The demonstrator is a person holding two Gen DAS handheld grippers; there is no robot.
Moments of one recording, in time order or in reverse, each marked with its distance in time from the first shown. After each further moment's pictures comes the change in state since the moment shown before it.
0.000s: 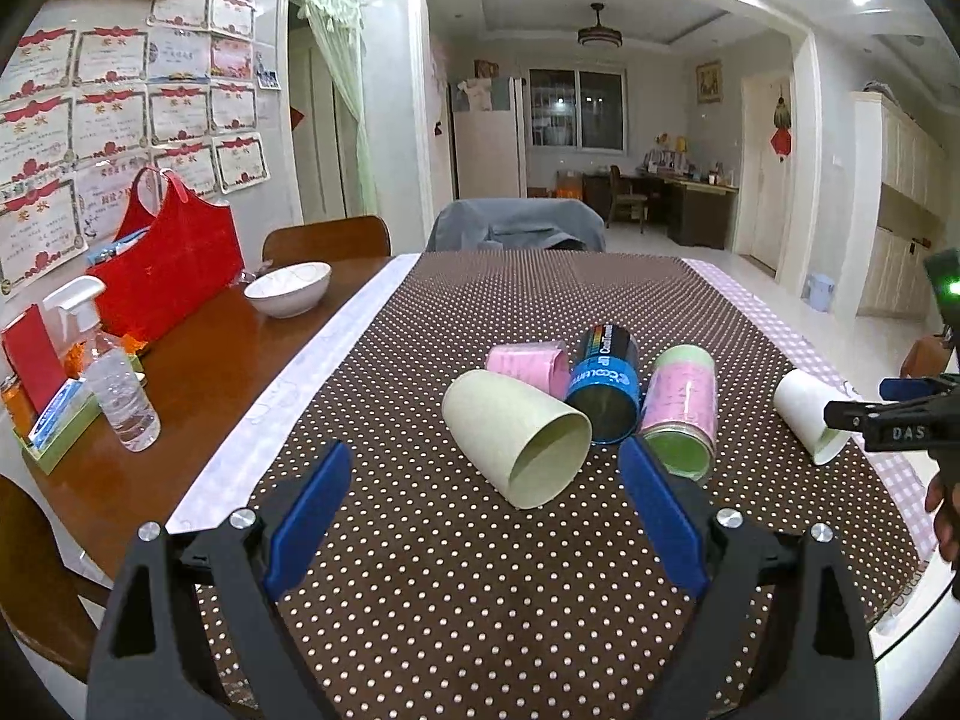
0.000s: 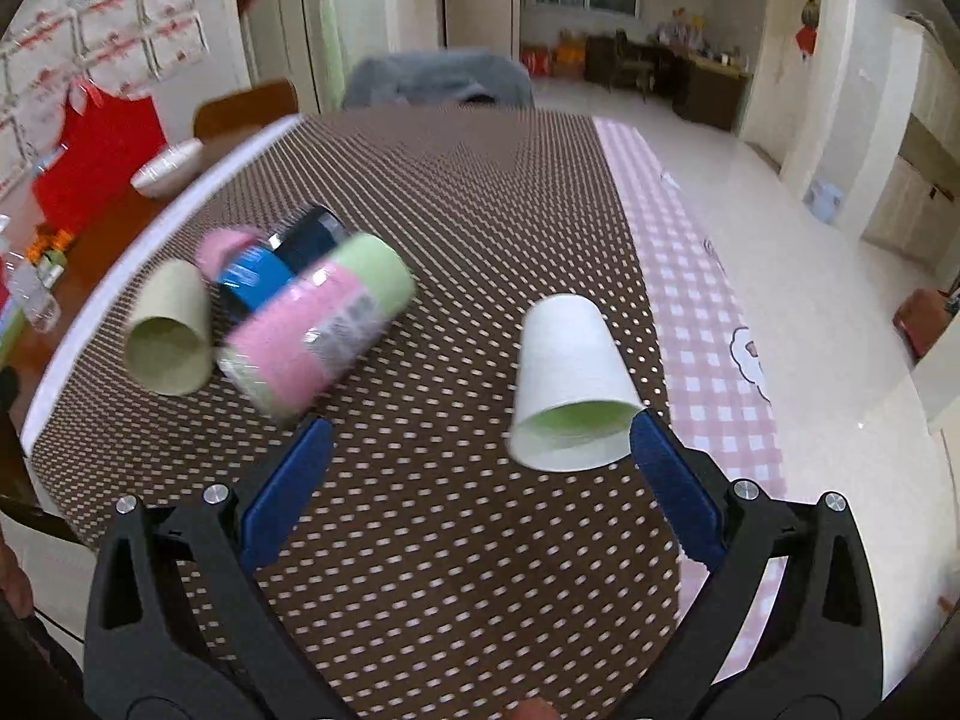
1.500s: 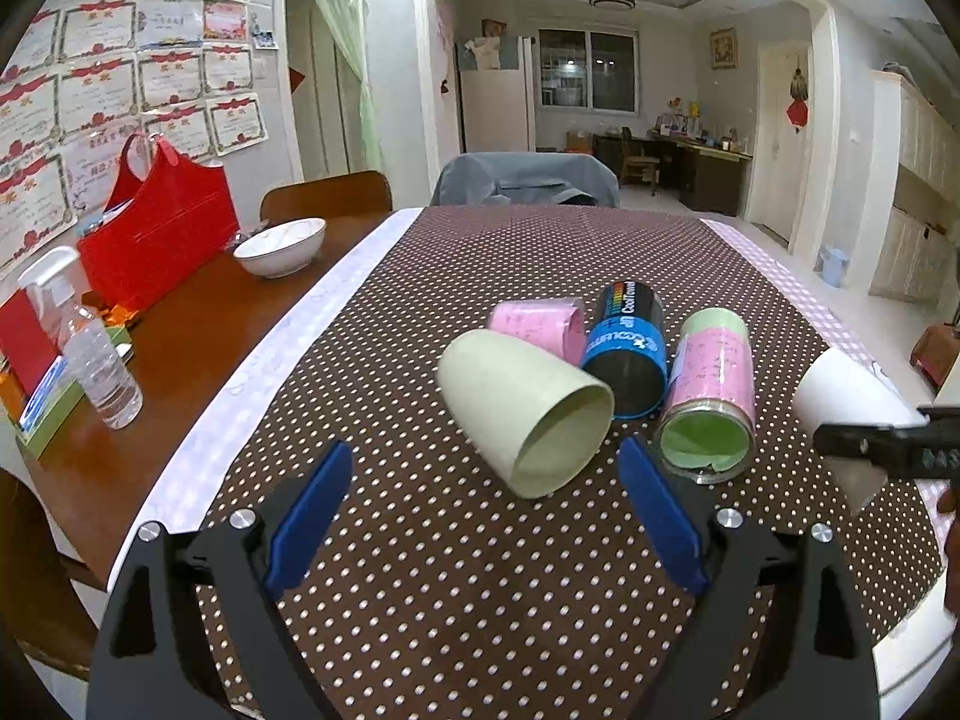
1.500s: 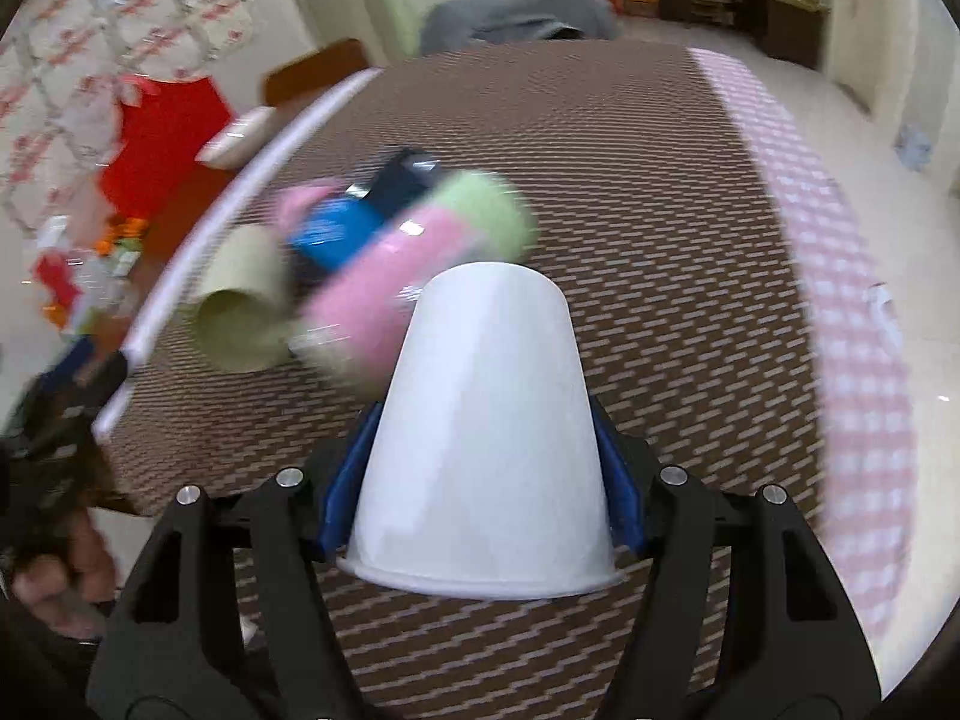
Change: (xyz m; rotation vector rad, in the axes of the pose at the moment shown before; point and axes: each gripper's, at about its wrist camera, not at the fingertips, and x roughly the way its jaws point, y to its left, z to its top) left arm 0.038 0.003 -0.004 -0.018 0.099 0.028; right arm 0.008 0.052 -0.018 0.042 0.083 0.363
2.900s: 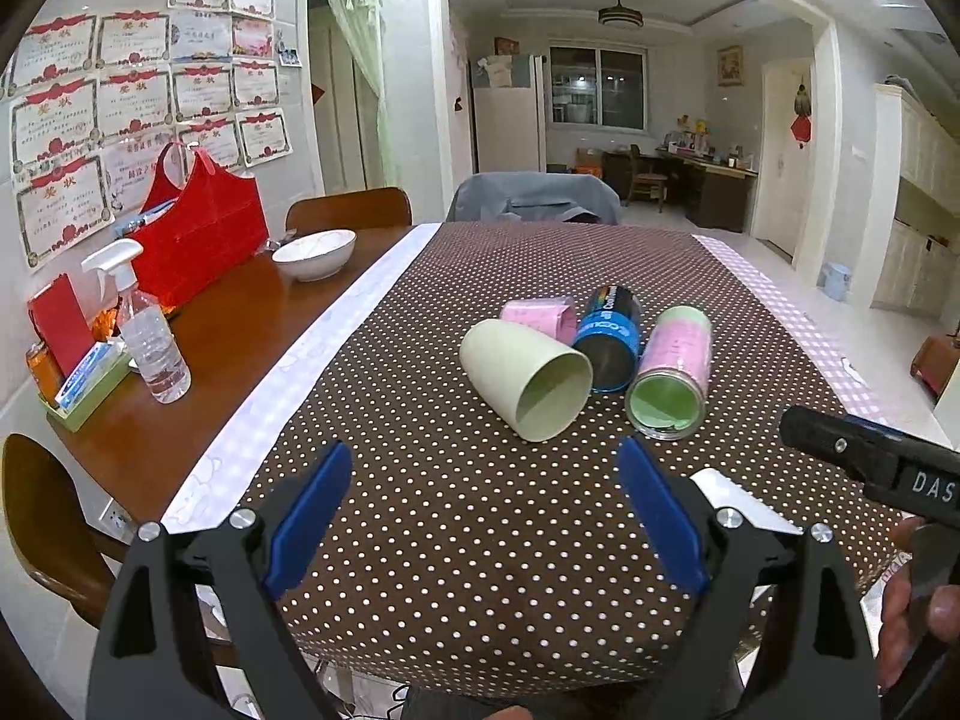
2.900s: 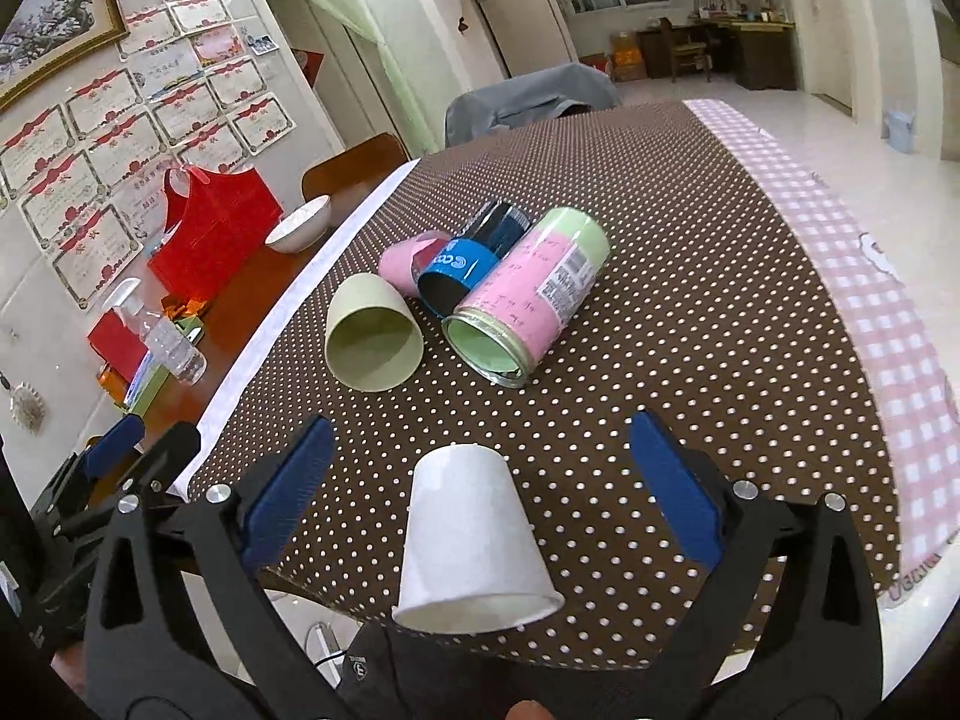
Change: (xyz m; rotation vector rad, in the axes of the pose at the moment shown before) left arm -0.081 -0.003 -0.024 -0.002 -0.044 0.022; right arm -0.057 0.032 -0.048 0.097 -0.248 0.013
